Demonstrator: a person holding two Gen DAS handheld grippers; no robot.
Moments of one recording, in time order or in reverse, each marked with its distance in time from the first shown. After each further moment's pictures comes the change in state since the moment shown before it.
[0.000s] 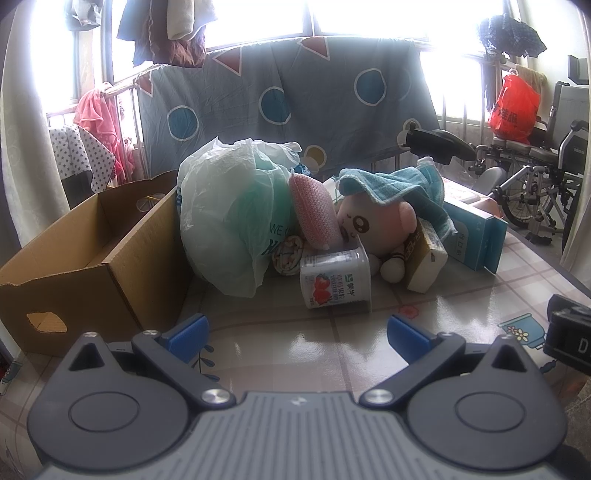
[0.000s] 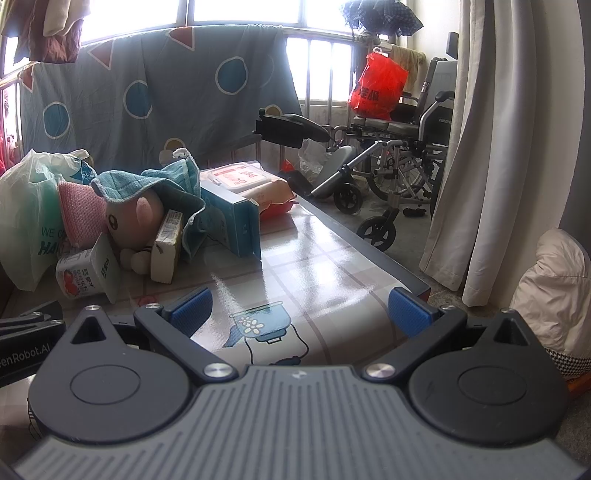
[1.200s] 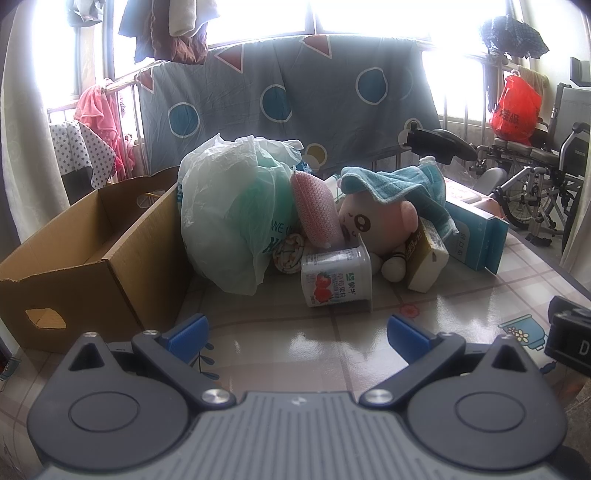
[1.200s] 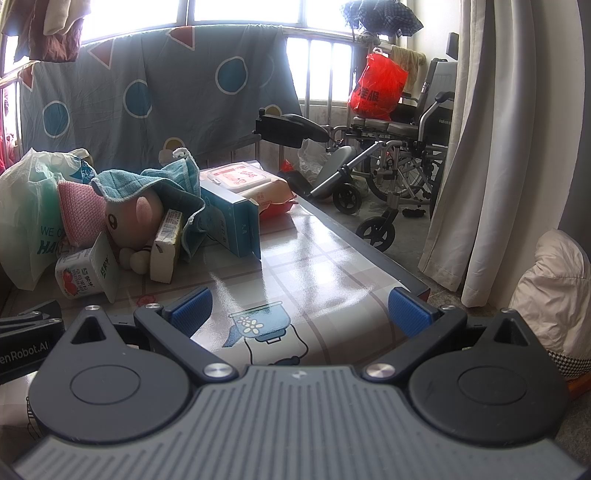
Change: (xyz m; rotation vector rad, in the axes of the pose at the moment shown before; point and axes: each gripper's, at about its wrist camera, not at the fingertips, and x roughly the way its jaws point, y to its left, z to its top) left arm 0.003 0.001 -0.002 -0.007 0.006 0.000; right arm -0.001 0.000 0.000 -0.006 -0.002 -0.002
